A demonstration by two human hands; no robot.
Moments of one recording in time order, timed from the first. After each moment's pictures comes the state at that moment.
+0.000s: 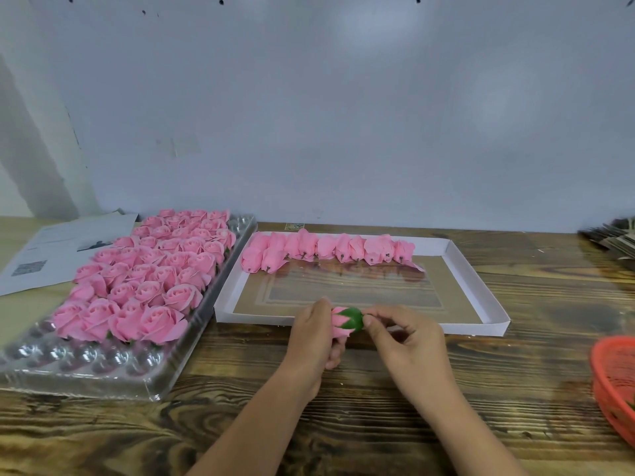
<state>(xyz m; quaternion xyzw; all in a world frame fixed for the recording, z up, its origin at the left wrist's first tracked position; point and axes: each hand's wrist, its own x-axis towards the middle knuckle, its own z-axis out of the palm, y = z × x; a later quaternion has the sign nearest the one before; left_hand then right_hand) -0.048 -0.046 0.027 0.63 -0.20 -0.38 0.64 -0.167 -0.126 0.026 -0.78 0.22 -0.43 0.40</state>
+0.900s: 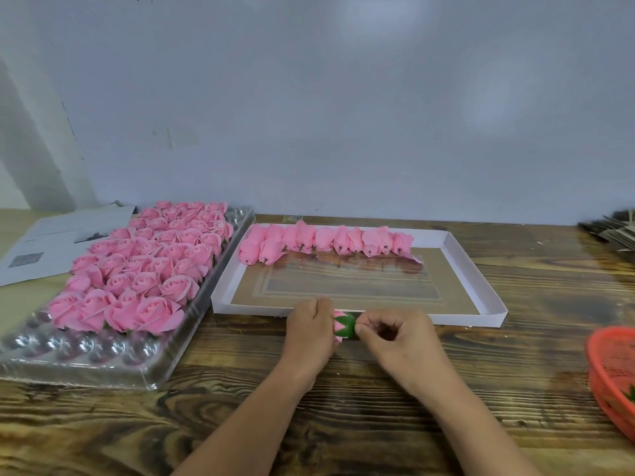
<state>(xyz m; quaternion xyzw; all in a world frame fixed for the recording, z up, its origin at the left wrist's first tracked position) -0.048 -0.050 0.012 0.70 -0.23 -0.28 0.62 -0.175 -0.134 0.027 -0.85 0.21 -0.29 0.38</state>
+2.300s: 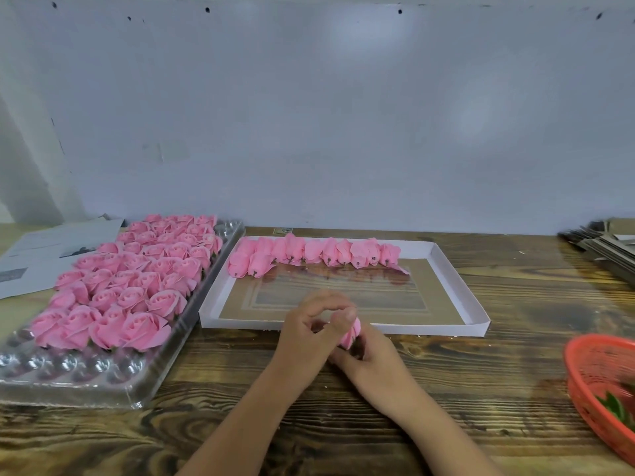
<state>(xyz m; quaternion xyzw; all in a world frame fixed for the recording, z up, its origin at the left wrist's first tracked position) -0.053 -0.045 0.028 0.59 -0.46 -0.16 0.65 -0.161 -0.130 0.008 -0.82 0.19 -0.25 0.47</state>
